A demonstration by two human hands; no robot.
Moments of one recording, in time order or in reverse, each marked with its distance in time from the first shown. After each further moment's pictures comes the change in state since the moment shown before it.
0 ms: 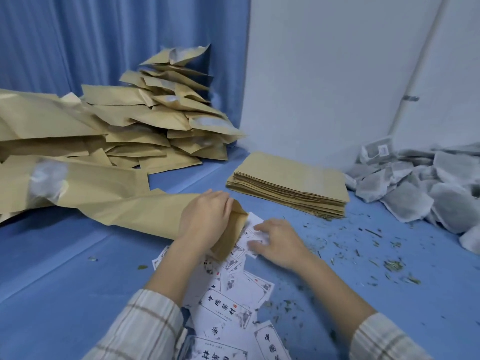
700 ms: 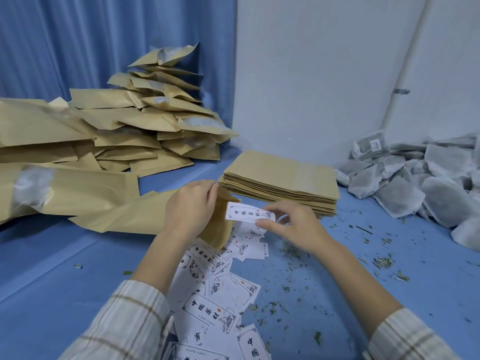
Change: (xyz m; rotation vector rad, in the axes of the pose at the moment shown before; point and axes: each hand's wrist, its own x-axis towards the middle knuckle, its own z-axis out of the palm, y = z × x) left_hand 0.020 0.011 -0.006 -0.031 0.120 -0.084; right_hand -0.012 0.030 -0.053 0.382 0.213 -0.148
